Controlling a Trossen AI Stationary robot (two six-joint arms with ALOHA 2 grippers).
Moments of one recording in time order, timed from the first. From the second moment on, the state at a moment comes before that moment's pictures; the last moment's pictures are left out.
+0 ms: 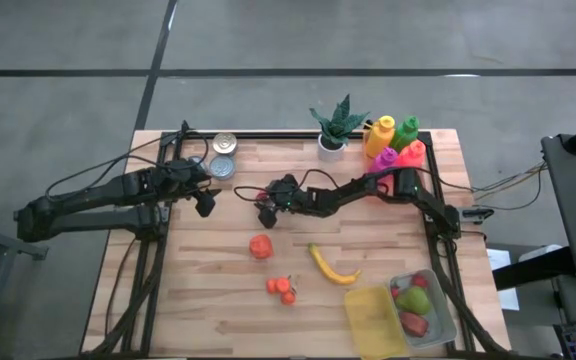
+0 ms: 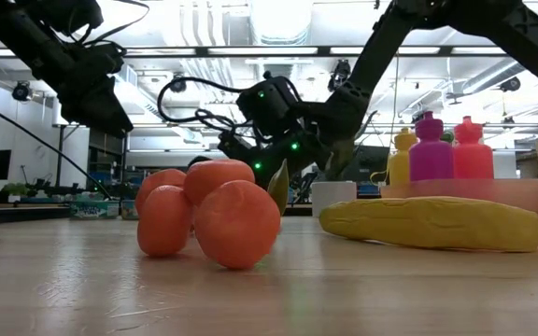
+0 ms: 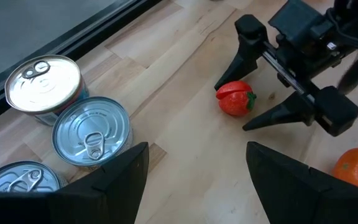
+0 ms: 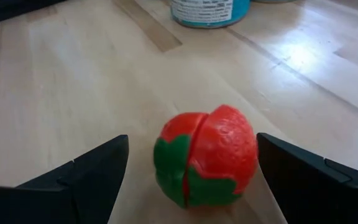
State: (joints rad) left arm 0.34 0.66 0.52 -0.60 -0.20 -0.24; right arm -0.13 2.31 1.32 0.48 0.26 0.33
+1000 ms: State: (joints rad) left arm 0.34 0.66 0.52 -0.60 -0.20 -0.24; right arm -0.13 2.31 1.32 0.47 0.25 0.33
